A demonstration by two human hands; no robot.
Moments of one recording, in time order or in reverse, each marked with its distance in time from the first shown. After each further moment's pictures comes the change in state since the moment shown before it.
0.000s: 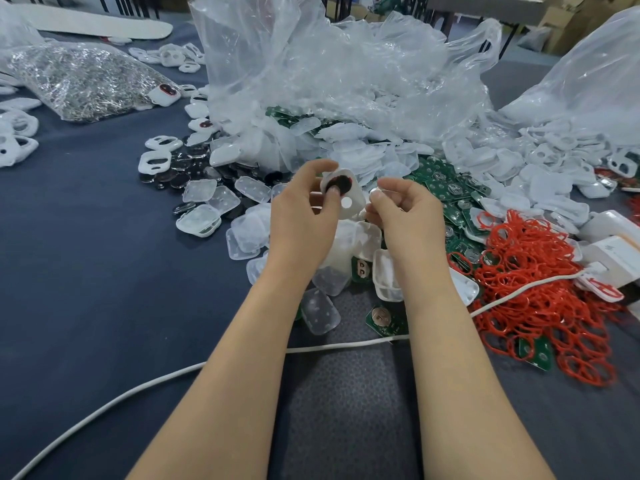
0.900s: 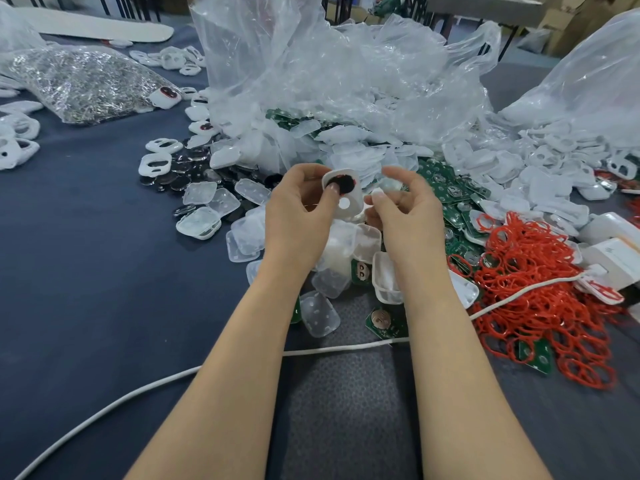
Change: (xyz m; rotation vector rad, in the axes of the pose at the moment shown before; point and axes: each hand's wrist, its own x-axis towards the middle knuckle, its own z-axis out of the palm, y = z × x) left_hand 0.001 0.000 -0.002 -0.167 0.024 -0.073; right_hand -0.005 -0.005 -0.001 -0.009 -0.033 -0.022
